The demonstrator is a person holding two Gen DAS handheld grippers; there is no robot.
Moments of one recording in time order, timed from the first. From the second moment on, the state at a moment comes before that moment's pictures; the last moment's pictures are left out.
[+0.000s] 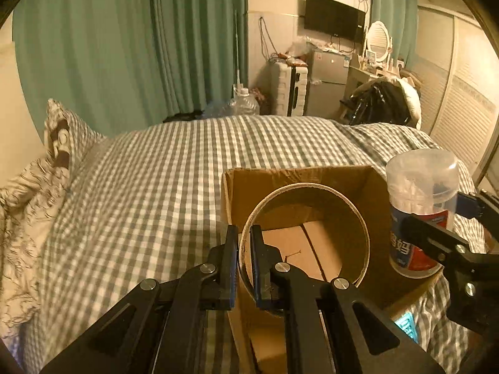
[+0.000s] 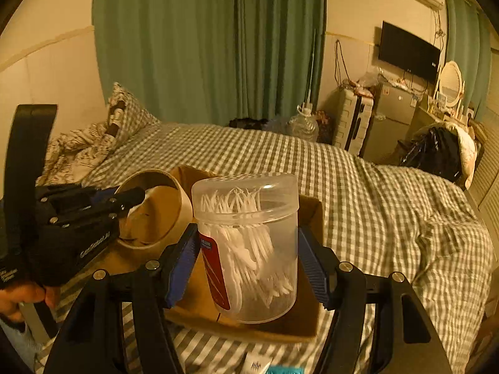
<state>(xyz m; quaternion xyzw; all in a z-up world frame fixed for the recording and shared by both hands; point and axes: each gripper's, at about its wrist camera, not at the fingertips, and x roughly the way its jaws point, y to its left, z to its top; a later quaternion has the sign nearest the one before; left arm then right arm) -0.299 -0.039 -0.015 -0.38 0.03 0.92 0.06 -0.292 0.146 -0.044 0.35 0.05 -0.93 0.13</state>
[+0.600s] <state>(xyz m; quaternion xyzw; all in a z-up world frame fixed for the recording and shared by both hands) -0.266 -0.032 -0.016 -0.36 0.06 0.93 0.11 -0.276 0.172 -0.042 0.35 0.03 -0.93 0.06</state>
